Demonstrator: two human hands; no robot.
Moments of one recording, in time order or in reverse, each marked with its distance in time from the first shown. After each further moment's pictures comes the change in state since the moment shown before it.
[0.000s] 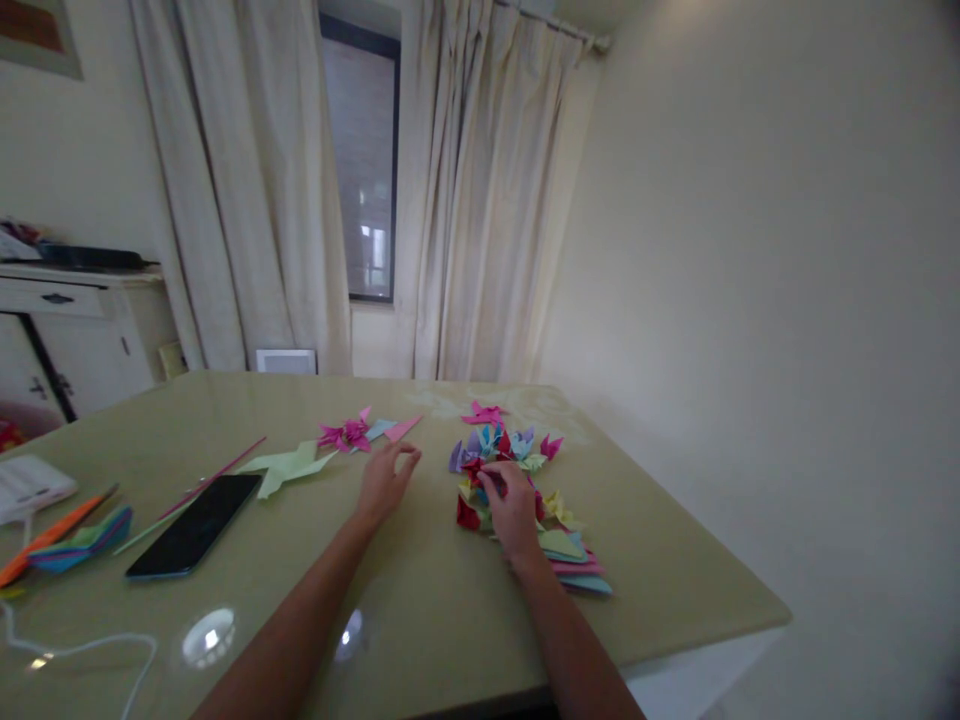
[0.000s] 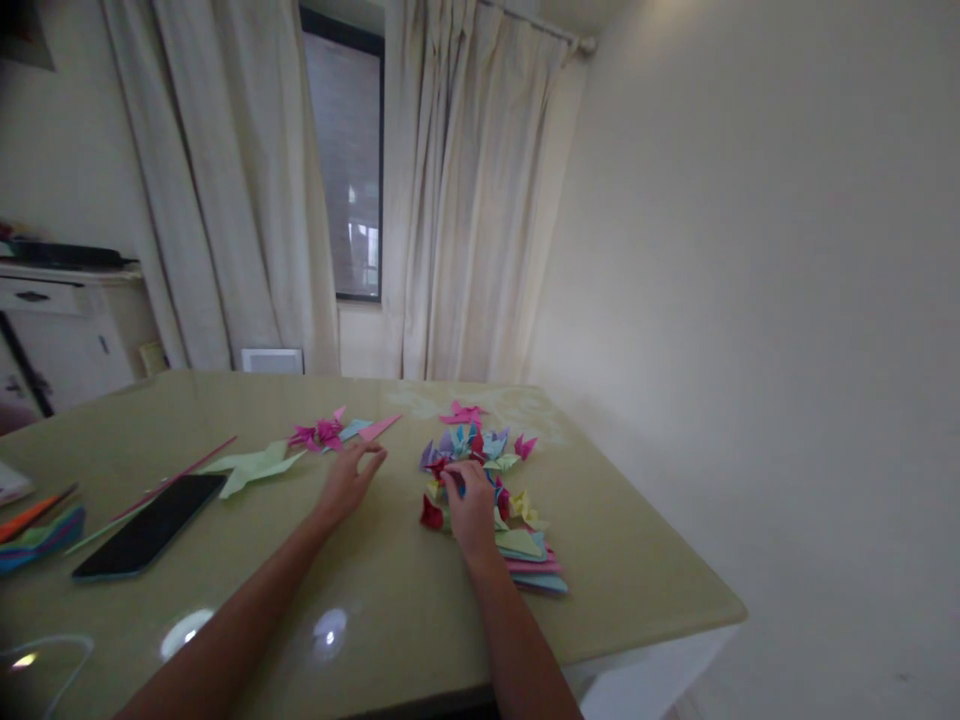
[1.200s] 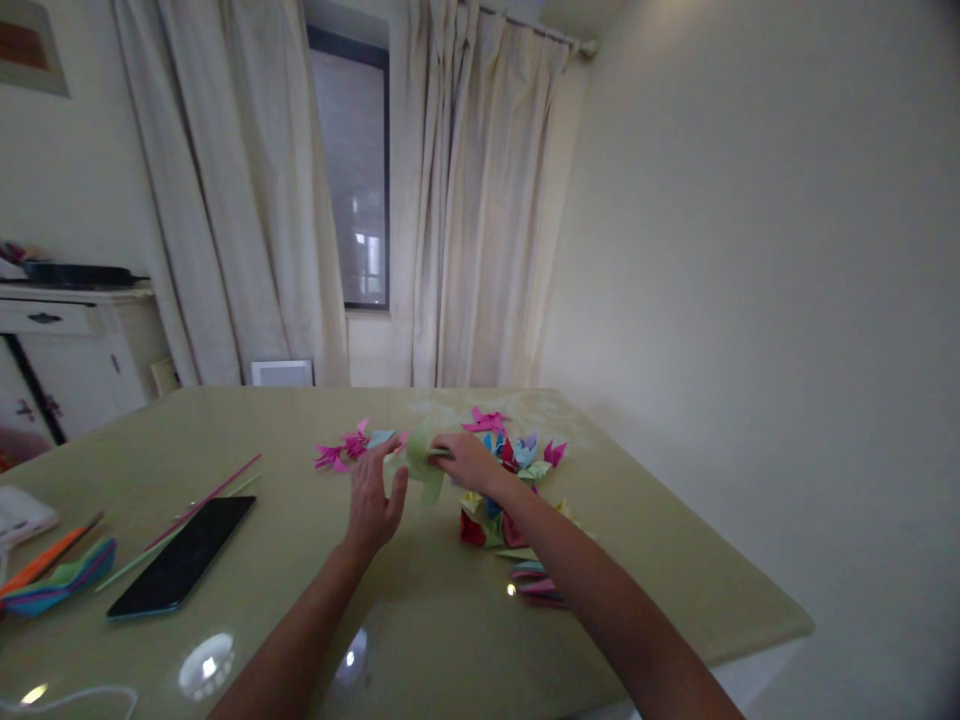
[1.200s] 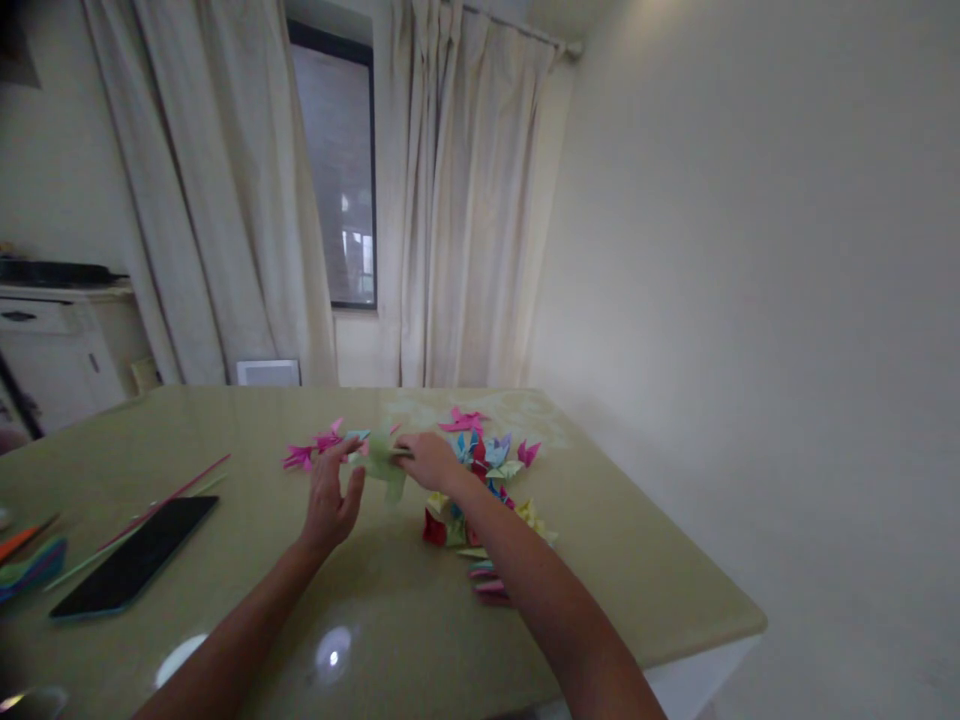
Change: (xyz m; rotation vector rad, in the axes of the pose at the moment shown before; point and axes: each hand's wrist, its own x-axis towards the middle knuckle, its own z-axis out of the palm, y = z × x) left_hand -0.006 0.013 -0.015 0.121 0.389 0.336; right_hand 0.109 -0.023 0.053 -0.190 -0.611 -0.196
